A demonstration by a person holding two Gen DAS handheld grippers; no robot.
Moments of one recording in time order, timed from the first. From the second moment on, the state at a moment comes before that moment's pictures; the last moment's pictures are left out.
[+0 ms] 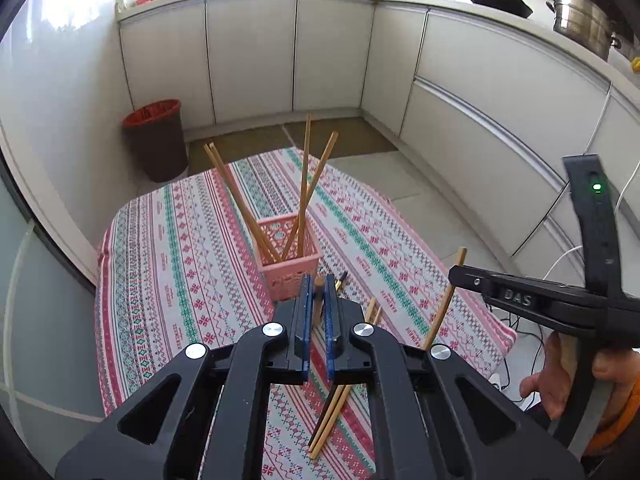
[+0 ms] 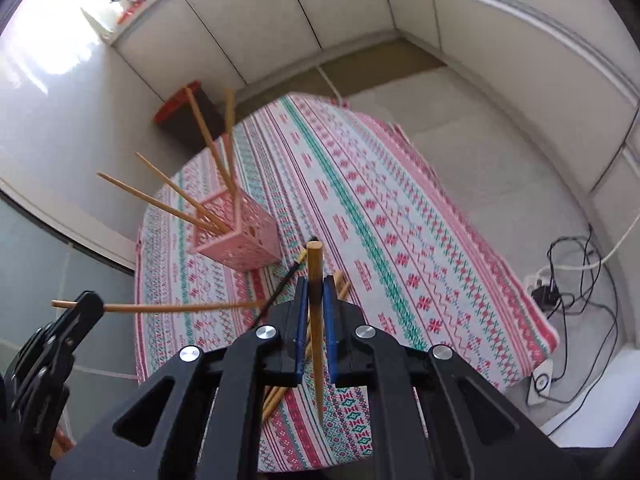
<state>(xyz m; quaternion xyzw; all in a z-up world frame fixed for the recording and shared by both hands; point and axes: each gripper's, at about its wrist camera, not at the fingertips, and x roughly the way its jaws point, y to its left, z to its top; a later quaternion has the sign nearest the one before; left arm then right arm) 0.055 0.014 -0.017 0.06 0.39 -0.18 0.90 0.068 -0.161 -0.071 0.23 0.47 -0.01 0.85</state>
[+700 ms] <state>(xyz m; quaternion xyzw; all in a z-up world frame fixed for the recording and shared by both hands) 0.057 0.048 0.078 -0.02 0.29 -0.18 0.94 0.068 -0.182 0.090 0.27 0.27 0.06 0.92</state>
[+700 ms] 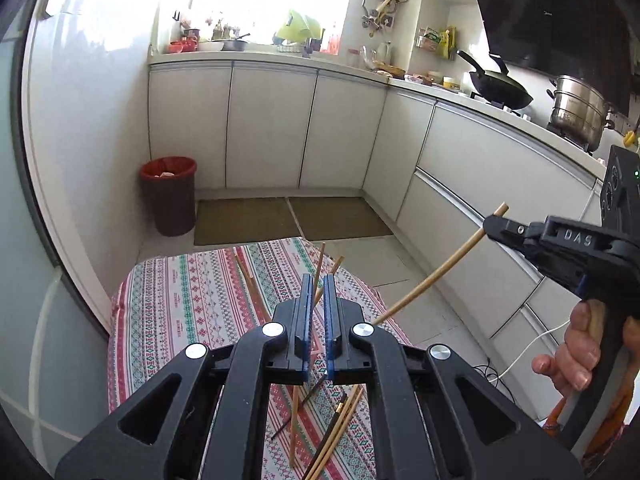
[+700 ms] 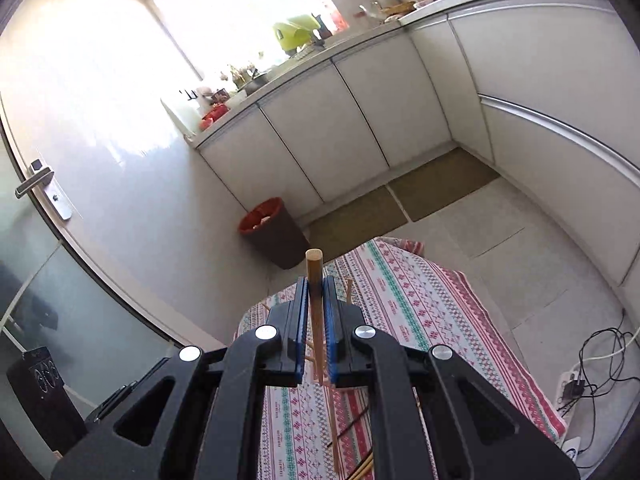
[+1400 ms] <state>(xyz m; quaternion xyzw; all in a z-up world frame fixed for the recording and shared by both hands) 0.169 0.004 -0.149 0.05 0.54 -0.12 0.83 0.100 -0.205 0.051 0.28 0.32 0.04 0.91</state>
